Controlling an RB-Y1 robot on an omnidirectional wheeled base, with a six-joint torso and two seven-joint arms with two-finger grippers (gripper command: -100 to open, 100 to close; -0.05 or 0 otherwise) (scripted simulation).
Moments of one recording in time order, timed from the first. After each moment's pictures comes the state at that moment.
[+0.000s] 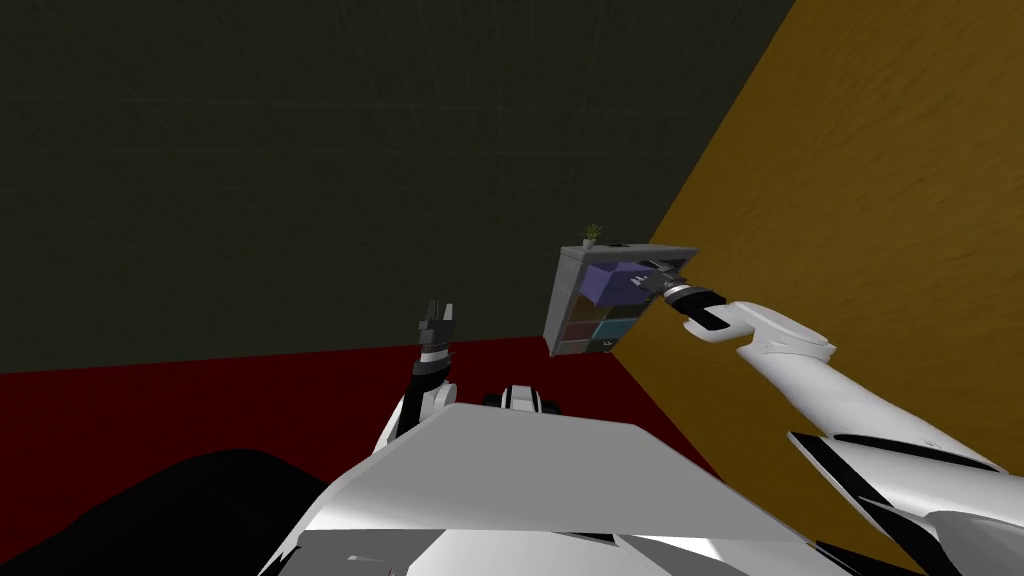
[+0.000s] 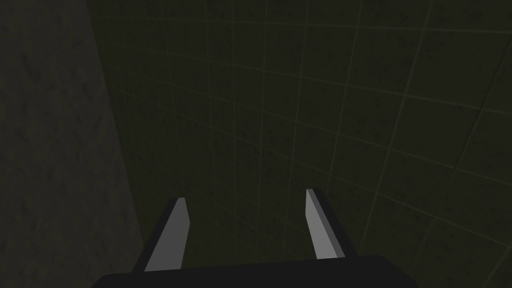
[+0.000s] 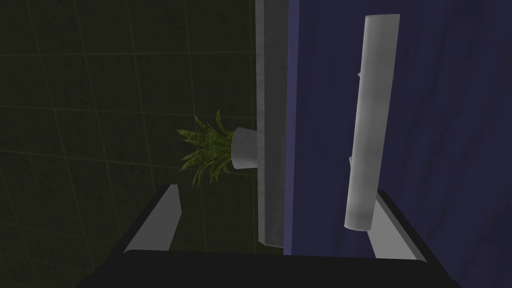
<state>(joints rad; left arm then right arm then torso) 0.54 0.04 -0.01 -2.21 0.06 -0.62 0.09 -0.31 -1.05 -0.13 -1.16 0.48 -0.31 1.61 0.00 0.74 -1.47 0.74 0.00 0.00</state>
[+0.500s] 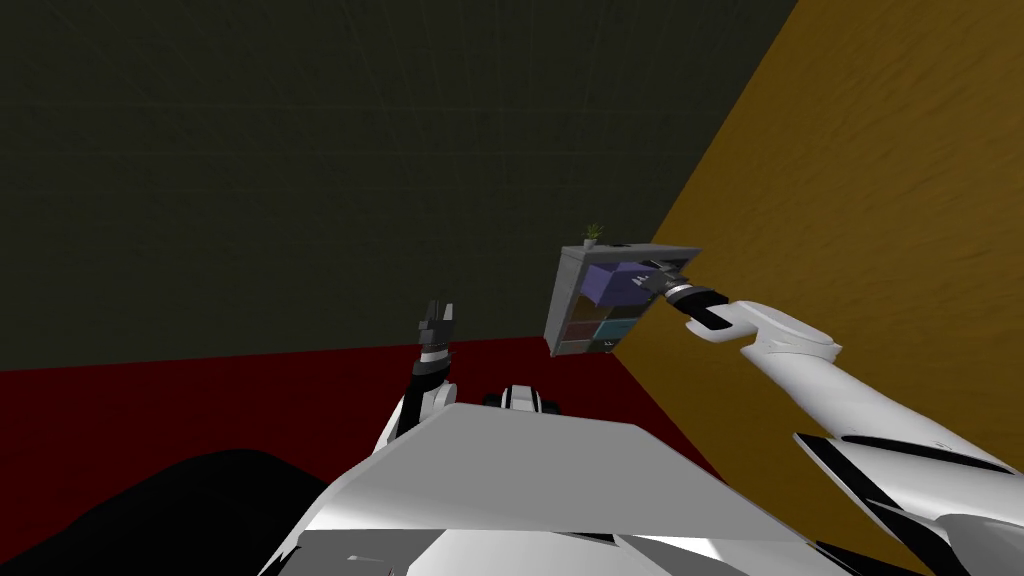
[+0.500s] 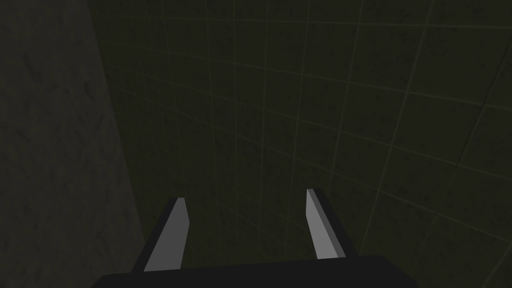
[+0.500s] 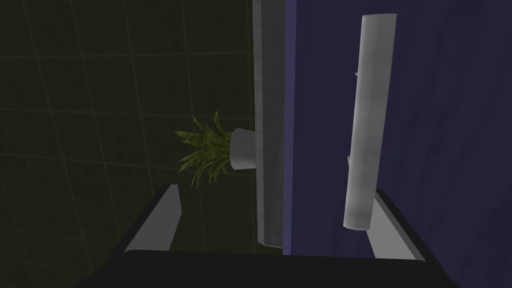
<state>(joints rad) 0.54 0.04 0.00 -2.21 0.06 -0.62 0.09 -0.31 -1.07 -0.12 -1.16 0.48 -0.30 1.59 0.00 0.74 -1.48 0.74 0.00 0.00</state>
